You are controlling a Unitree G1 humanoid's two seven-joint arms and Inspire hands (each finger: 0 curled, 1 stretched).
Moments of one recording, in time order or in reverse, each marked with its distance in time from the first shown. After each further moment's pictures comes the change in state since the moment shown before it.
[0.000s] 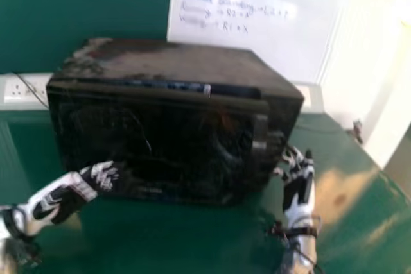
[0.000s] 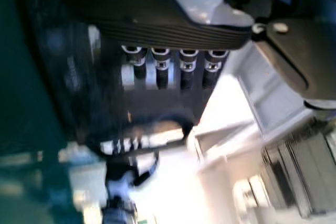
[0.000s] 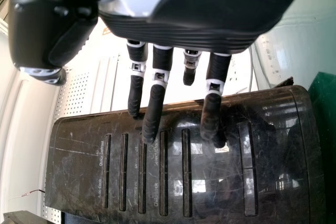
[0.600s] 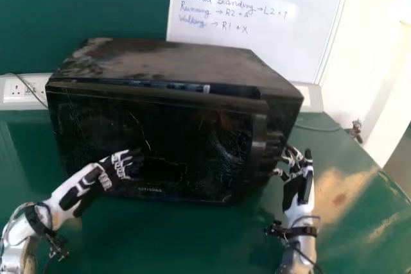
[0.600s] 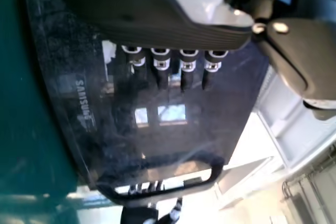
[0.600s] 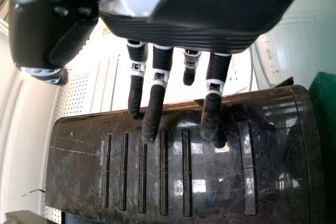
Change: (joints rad) left arm -0.042 -0.038 -0.084 0.012 0.110 0.051 0.252; right arm 0.000 0.000 0.000 0.001 -0.001 0.000 0.002
